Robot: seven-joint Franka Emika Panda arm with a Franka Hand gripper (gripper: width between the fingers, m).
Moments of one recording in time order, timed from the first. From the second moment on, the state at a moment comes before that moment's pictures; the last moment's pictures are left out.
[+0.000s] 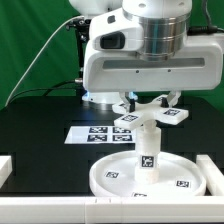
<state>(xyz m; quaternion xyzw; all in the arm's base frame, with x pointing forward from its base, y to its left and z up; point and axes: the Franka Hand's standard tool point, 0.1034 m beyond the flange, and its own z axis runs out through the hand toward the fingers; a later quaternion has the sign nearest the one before) 0.577 0.036 0.130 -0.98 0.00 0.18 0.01</state>
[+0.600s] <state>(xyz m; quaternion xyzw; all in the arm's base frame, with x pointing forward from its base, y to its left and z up) 0.568 0.035 0.130 -0.98 0.00 0.18 0.01</state>
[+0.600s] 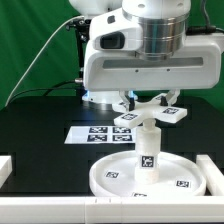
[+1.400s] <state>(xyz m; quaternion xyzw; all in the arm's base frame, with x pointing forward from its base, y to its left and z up) 0.568 0.038 0.114 -0.98 0.00 0.18 0.00</state>
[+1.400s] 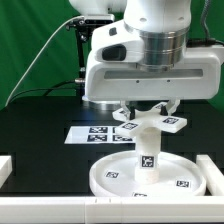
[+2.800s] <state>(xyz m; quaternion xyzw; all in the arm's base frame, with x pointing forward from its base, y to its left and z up) 0.578 0.052 0.126 -1.00 0.00 0.10 0.00</state>
